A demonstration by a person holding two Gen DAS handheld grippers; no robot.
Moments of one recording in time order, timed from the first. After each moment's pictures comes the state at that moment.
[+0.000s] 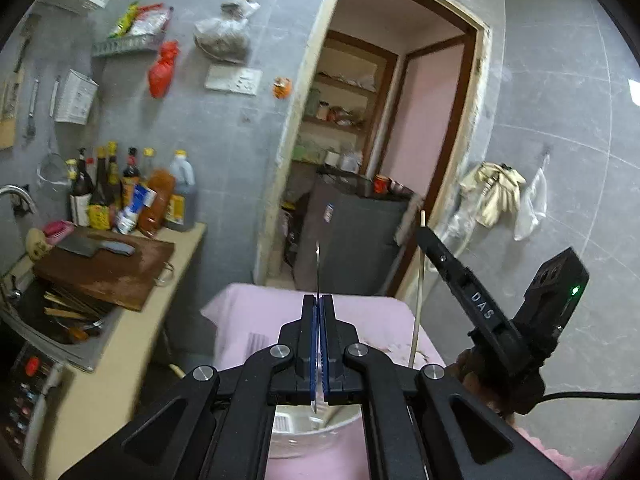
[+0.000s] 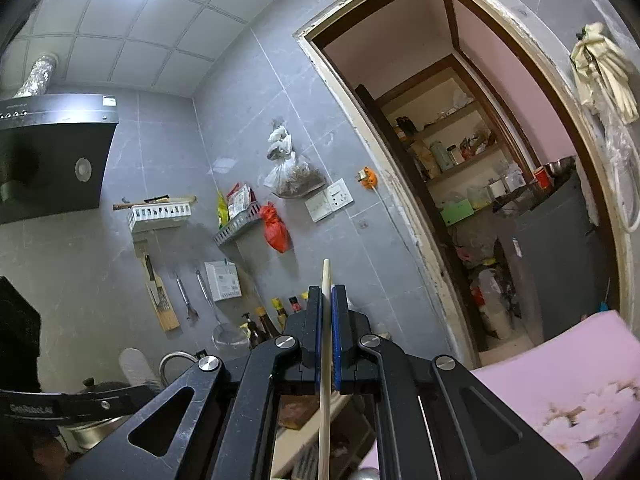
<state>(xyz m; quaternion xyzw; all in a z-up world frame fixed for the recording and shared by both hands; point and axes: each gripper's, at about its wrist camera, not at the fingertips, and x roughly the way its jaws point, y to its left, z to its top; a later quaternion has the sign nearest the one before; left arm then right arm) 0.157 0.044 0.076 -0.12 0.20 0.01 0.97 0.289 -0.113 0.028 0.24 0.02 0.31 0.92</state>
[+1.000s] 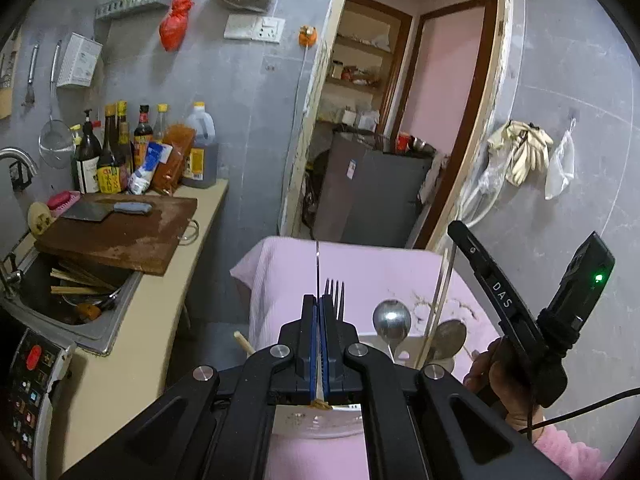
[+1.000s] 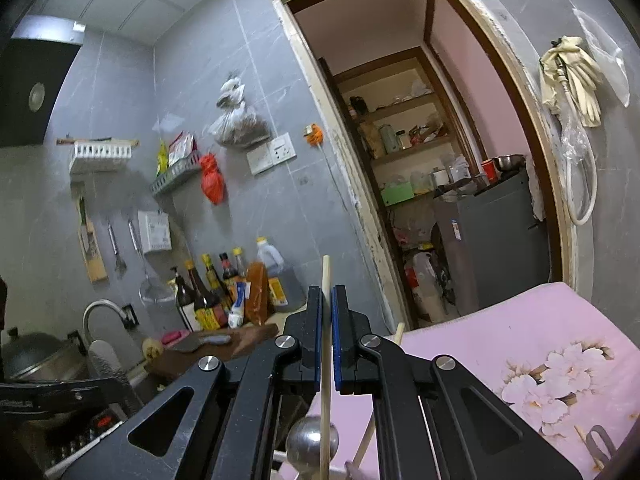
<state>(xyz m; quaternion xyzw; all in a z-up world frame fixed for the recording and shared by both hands) 0.186 0.096 0.003 -0.10 0.27 0.01 0.96 0.286 -0.093 -0.023 0.16 0.09 0.21 0.96</state>
